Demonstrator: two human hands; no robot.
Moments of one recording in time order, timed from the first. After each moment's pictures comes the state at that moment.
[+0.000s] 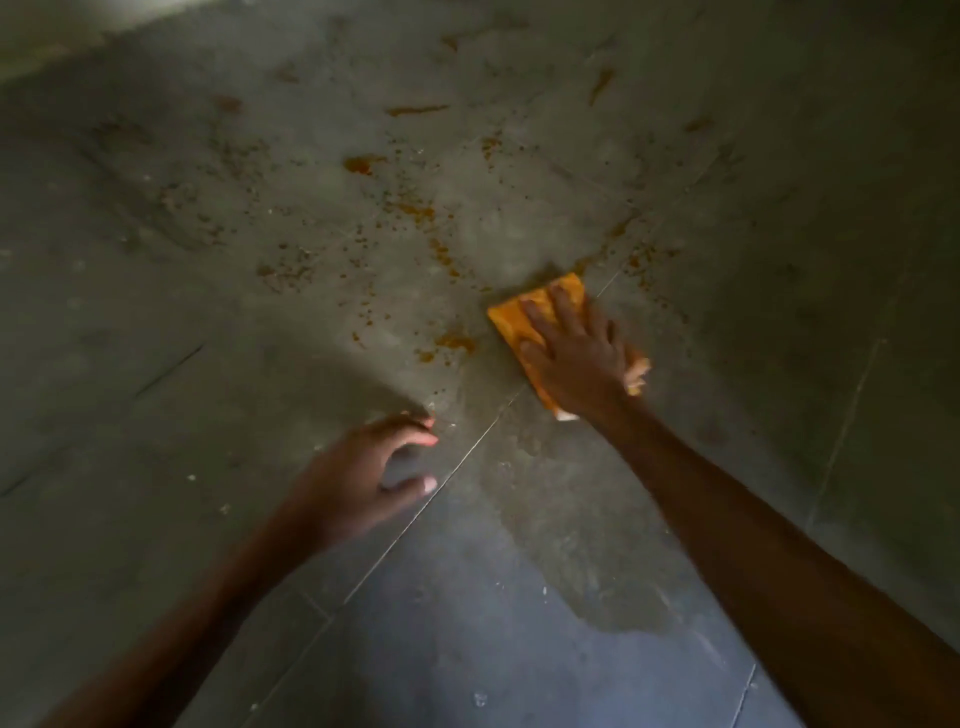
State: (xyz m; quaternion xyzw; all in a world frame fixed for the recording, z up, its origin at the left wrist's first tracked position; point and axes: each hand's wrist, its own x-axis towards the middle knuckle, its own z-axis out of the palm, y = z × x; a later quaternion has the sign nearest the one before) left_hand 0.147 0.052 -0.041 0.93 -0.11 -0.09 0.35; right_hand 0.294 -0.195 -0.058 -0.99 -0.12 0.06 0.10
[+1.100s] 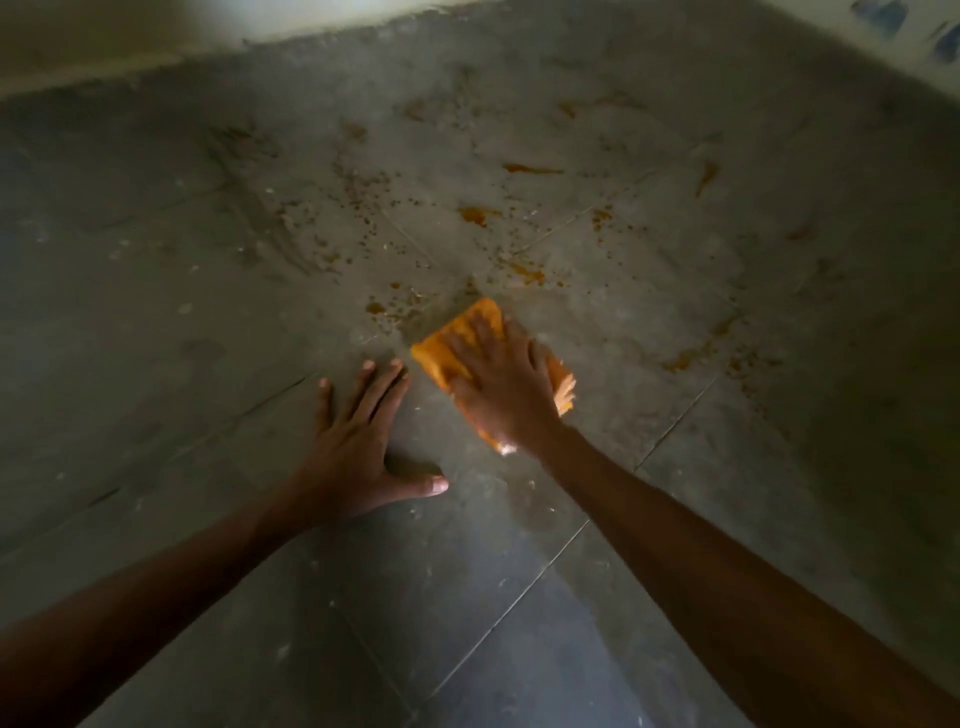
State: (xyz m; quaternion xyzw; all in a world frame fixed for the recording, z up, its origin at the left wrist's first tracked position) left_hand 0.195 0.166 -0.063 0.98 0.02 -0.05 0.20; right_hand 0.330 -0.007 -0.057 -0.95 -0.29 0.06 0.04
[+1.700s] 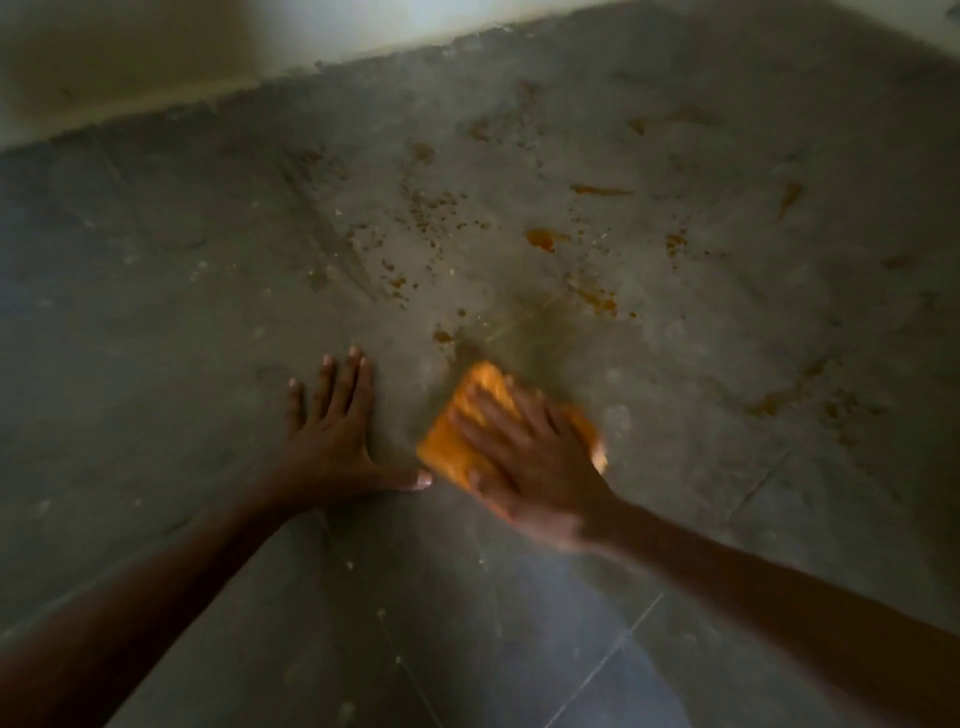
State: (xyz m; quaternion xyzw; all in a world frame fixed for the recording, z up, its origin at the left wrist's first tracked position) left_hand 0.206 0.257 -0.060 0.97 0.14 -0.12 0.17; right_hand 0.288 0.009 -0.061 -0.88 -0.47 0.00 0.06
